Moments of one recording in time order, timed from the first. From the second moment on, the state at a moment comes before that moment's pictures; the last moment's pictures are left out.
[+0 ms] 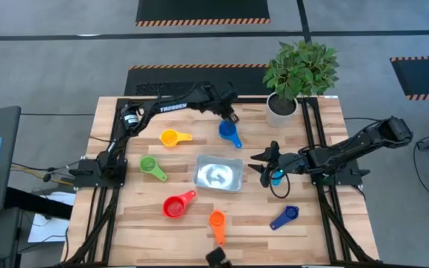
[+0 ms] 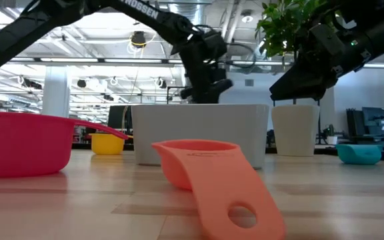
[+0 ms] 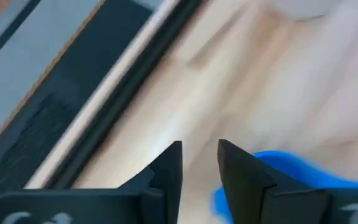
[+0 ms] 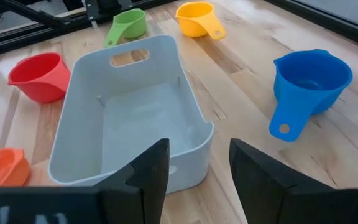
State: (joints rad) left arm 0.42 2.22 1.98 -0.72 -0.17 -0.08; right arm 0.20 1.11 0.37 0.26 0.44 0.42
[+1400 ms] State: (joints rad) left arm 0.38 2.23 1.80 -0.79 -0.19 -0.21; right arm 0.22 1.11 0.37 0.27 0.43 0.44
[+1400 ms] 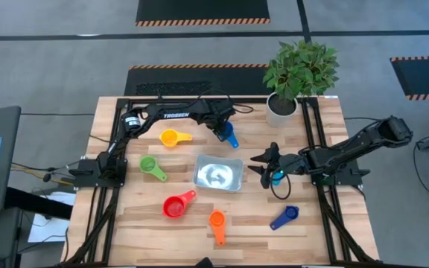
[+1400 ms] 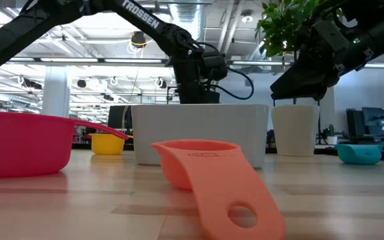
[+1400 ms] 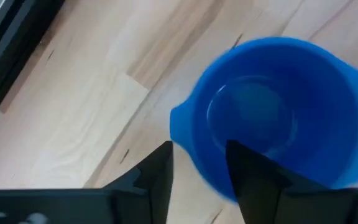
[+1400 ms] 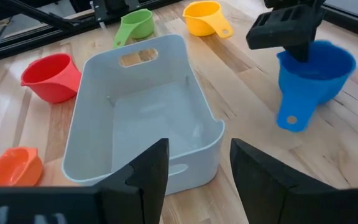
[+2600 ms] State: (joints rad) left arm -0.37 1.73 1.71 -1.31 -0.47 -1.46; right arm 0.23 1.11 0.37 0.25 0.43 0.45
